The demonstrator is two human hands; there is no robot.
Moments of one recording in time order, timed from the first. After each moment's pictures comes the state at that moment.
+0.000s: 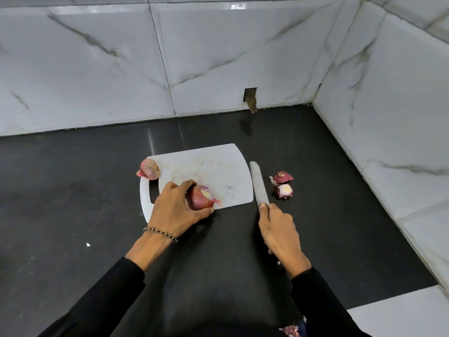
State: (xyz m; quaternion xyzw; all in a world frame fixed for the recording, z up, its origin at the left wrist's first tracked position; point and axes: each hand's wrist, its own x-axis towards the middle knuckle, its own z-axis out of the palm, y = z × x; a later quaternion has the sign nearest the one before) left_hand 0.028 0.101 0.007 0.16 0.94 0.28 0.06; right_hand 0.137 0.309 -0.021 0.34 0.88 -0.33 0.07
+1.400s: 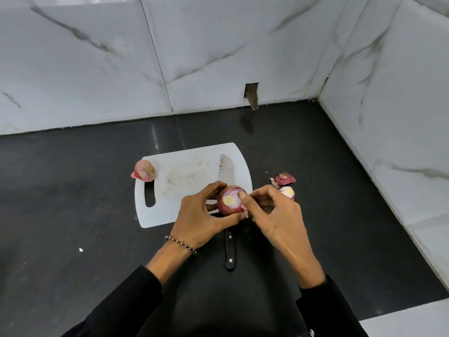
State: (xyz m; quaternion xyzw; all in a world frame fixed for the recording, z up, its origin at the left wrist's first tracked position) left_hand 0.054 0.152 0.018 0.19 0.82 0.52 0.12; right_hand 0.125 0.314 0.030 0.22 0.82 -0.52 -0.06
